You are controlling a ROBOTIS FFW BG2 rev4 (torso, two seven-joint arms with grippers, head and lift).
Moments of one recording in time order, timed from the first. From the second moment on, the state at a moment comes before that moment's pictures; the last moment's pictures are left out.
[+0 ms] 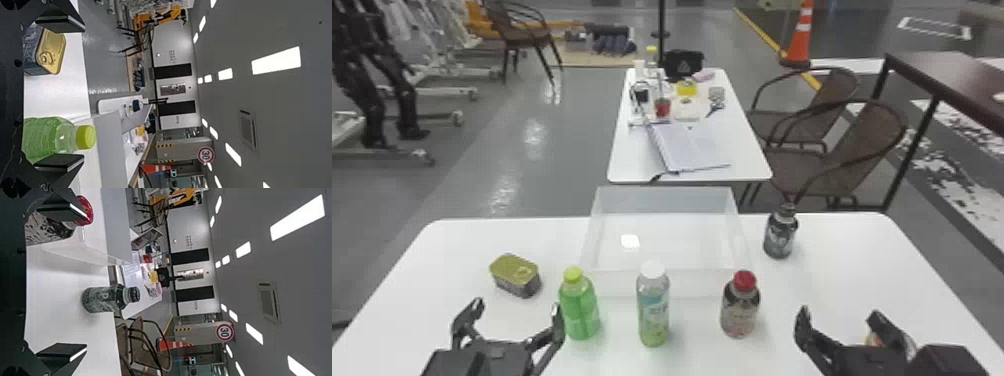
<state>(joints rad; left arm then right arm) 0.41 0.00 0.03 -1.84 -0.12 -0.24 0.02 0.42 -0.02 0.01 -1.88 -0.14 -0.10 0.05</state>
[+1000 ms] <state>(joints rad) 0.42 0.00 0.04 -1.83 -0.11 -0.25 0.02 0.45 0.00 0.00 -1.73 -0.21 -0.27 -0.17</state>
